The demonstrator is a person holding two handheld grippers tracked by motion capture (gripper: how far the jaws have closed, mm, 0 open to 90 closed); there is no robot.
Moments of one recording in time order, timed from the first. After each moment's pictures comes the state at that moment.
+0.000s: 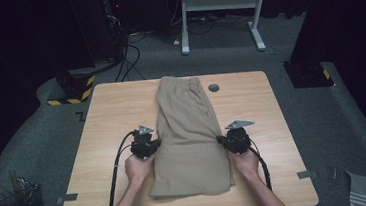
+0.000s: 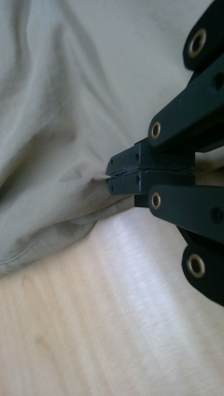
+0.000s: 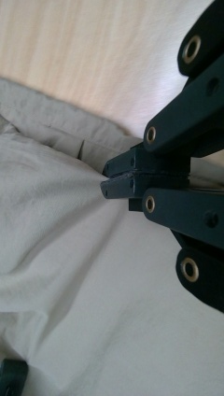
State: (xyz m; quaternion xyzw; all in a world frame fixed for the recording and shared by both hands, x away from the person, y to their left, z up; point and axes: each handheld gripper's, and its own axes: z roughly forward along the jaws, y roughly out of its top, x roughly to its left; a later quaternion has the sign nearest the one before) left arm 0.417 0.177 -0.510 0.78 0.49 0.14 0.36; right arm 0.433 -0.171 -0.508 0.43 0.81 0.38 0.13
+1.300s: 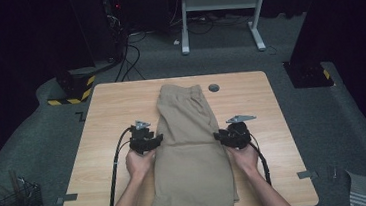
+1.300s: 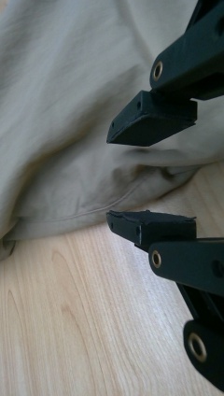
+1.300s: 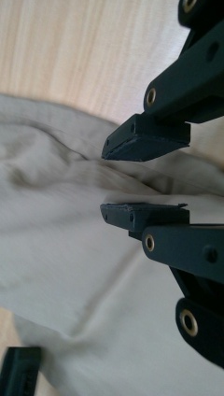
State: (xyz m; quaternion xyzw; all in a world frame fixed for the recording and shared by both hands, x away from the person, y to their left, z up) left arm 0.442 0.175 -0.500 0.74 0.53 0.17 0.37; right arm 0.449 -0.168 -0.494 0.45 0.79 0.40 0.11
